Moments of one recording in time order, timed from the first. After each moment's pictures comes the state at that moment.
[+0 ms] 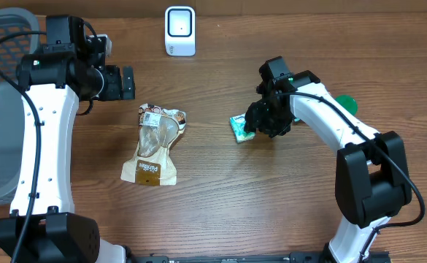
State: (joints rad) left arm 0.07 1.67 1.70 -1.17 0.11 -0.02; right arm 0.34 1.94 1.42 -0.94 -0.25 0.36
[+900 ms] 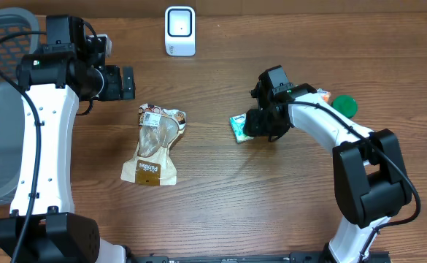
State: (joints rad) left arm 0.07 1.67 1.70 -1.17 0.11 -0.02; right arm 0.34 1.94 1.27 -0.69 -0.25 0.24
